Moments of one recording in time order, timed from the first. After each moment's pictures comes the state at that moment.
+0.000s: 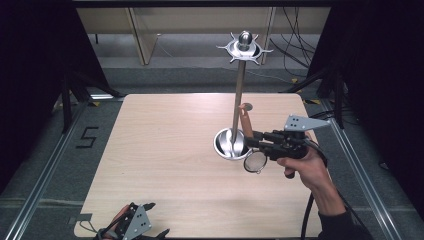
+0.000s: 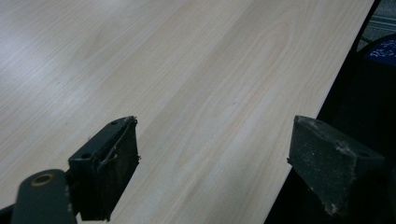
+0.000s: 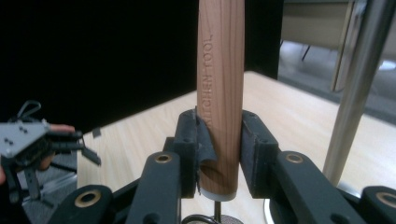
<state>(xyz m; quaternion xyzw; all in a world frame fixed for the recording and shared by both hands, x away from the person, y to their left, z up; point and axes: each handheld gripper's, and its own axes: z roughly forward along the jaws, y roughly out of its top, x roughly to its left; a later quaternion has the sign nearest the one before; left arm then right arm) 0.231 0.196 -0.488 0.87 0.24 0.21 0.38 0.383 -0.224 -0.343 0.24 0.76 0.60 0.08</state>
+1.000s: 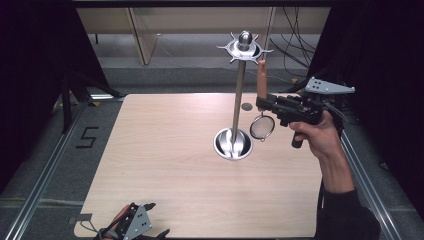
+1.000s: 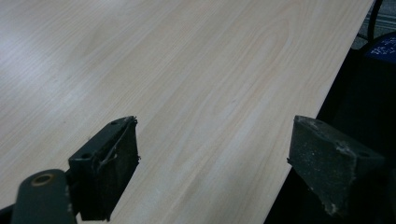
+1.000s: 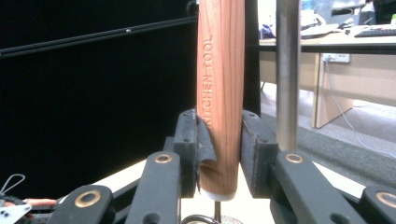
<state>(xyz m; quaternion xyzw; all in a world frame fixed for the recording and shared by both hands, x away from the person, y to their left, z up) 0.232 0.196 -0.489 0.88 0.24 0.20 0.37 0.423 -0.245 -0.282 0.26 0.70 0.65 0.11</state>
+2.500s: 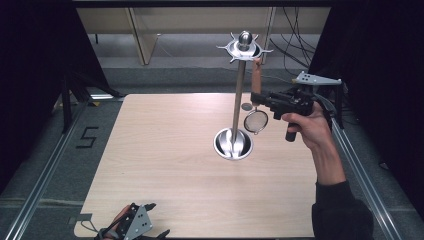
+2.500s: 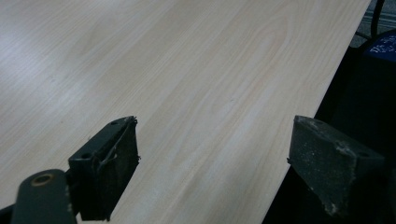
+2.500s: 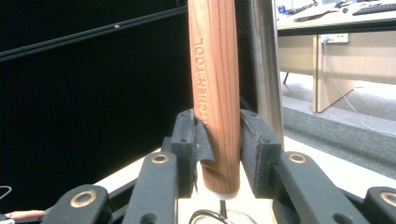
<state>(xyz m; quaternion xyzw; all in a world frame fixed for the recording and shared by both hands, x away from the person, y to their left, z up) 0.231 0.194 -0.491 0.87 0.24 0.21 0.38 0.453 -0.237 -0.291 0.29 0.71 0.64 0.08</state>
